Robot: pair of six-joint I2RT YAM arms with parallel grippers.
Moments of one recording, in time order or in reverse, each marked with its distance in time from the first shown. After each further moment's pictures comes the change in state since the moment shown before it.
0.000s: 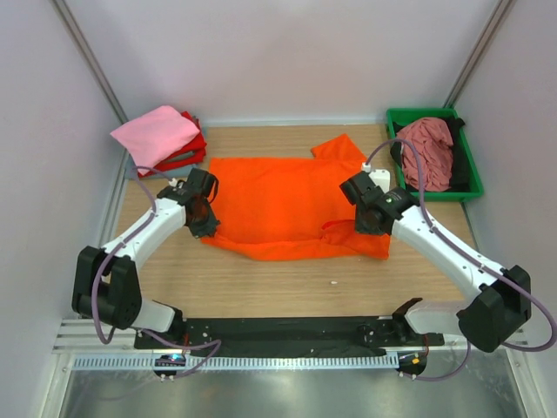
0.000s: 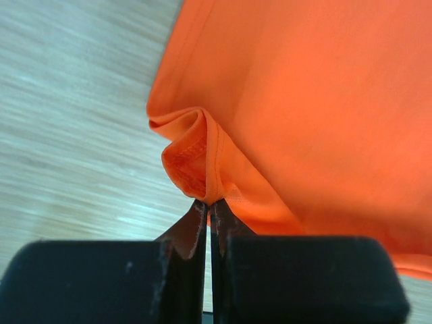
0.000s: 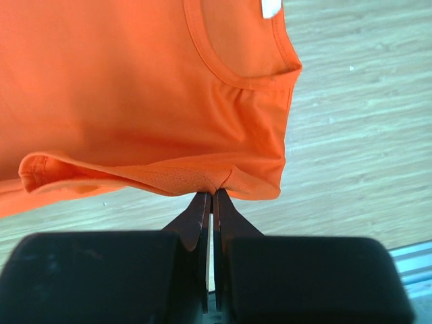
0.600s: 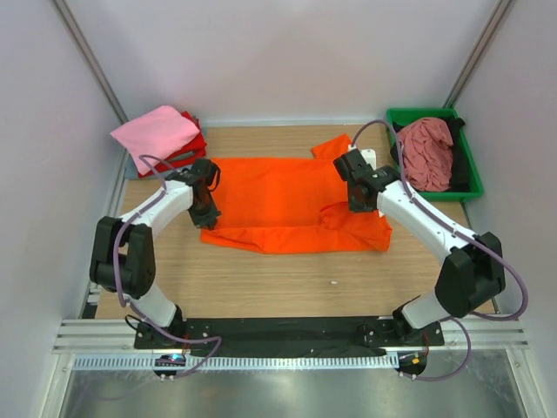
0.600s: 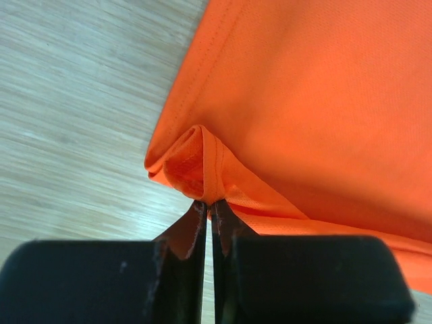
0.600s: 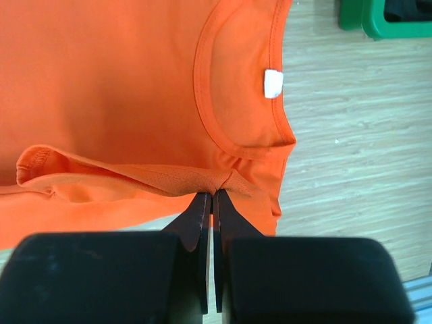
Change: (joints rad) left arm 0.055 0.221 0.147 -0.002 0.004 0.072; right arm -0.086 0.225 0.153 0.118 0.003 -0.223
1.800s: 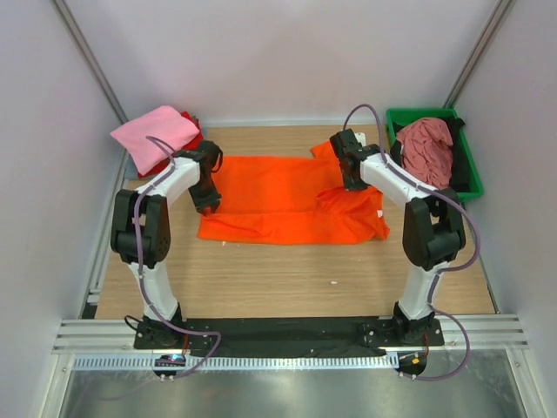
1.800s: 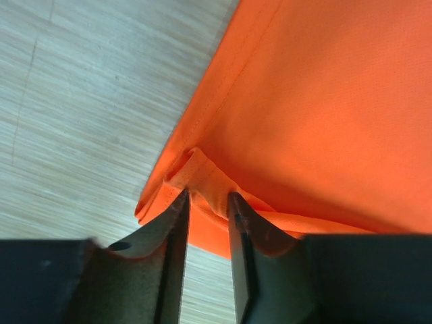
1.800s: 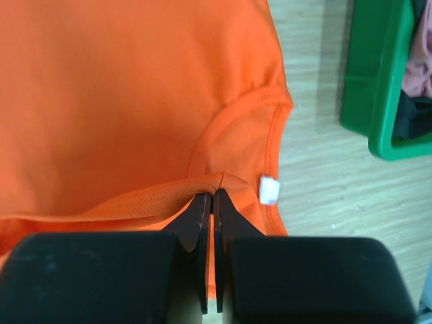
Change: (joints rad) left arm 0.048 0.274 0.294 -0.096 -0.056 0.032; right arm -0.125 0.384 0.243 0.141 0.000 -0.158
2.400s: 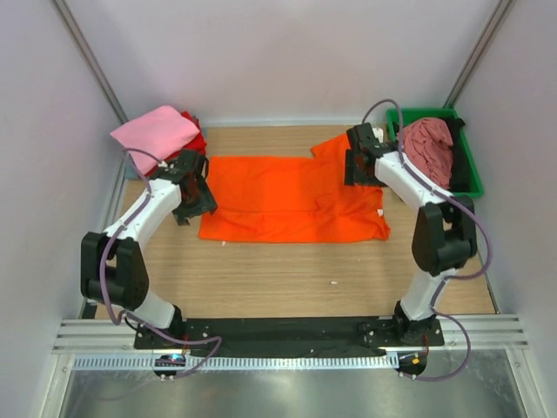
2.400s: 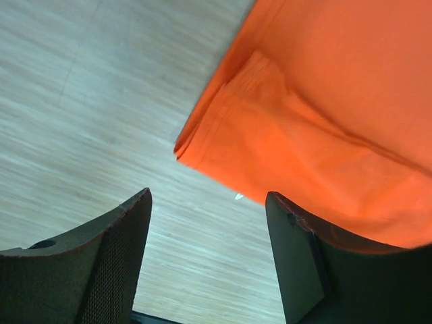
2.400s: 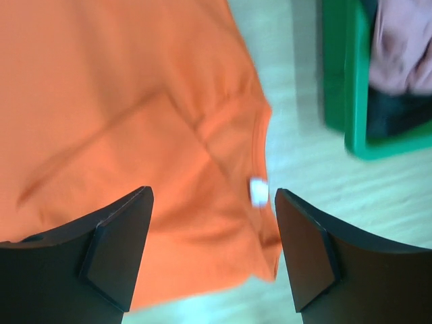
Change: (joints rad) left arm 0.004 -0.322 -0.165 0.006 -0.019 -0.027; right arm -0.076 0.010 0.078 -0.010 -0.029 0.038
